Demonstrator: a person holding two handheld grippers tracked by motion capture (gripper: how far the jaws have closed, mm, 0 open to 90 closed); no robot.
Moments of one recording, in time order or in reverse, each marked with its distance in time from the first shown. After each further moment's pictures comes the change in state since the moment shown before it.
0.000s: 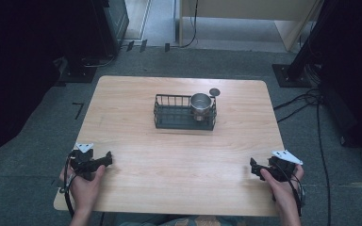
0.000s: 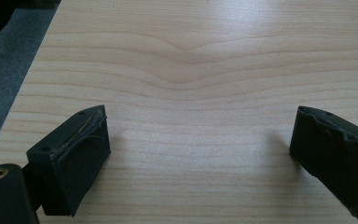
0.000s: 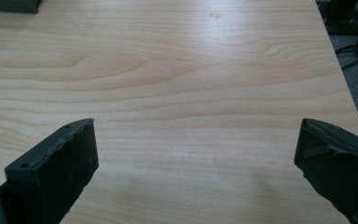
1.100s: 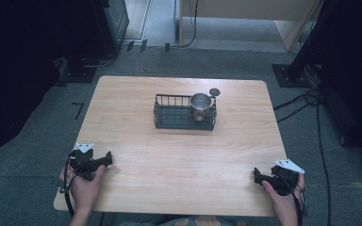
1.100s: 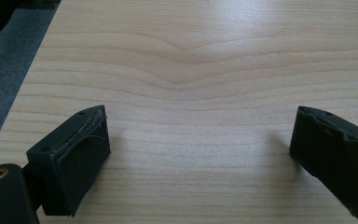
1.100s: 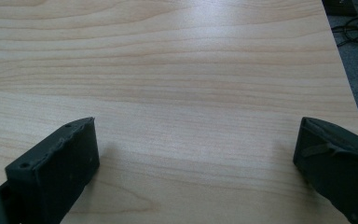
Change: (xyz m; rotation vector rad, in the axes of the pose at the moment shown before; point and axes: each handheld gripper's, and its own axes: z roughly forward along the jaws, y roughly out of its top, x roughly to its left) left arm 0.000 0.000 0.000 0.000 0.000 0.000; right arm -0.009 -0.026 -0.006 0.067 -0.041 -0.017
